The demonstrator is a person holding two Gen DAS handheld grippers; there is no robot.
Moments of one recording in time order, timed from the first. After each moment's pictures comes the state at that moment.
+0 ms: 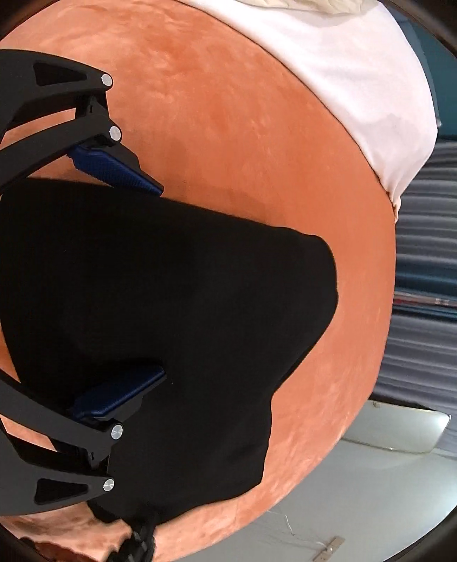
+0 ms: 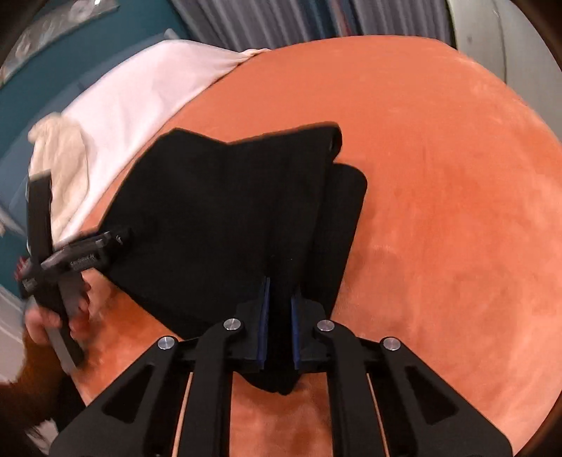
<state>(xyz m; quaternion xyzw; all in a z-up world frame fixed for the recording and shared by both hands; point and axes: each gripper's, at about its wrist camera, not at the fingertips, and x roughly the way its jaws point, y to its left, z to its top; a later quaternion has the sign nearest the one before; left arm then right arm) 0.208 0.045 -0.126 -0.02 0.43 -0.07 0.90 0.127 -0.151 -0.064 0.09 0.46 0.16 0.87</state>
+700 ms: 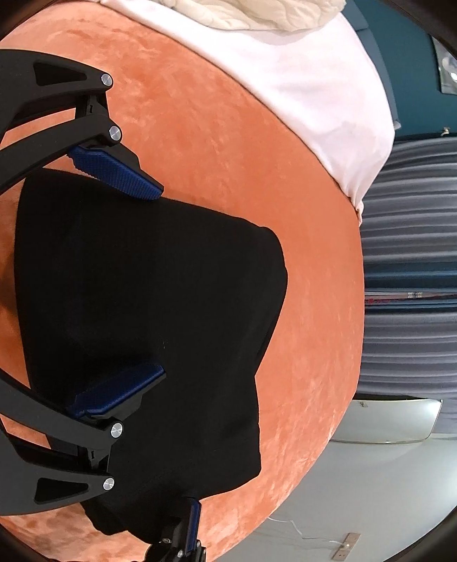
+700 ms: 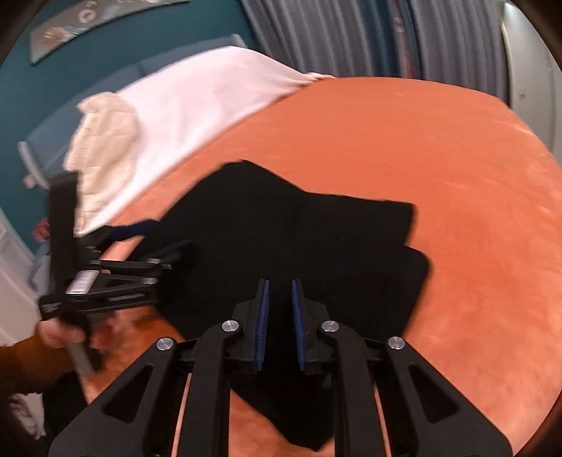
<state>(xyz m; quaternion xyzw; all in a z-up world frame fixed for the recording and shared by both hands) 0.185 0.024 -0.102 0.03 0.37 -0.05 0.93 0.129 -0.130 -0.043 0.00 0.38 0.21 0.90</state>
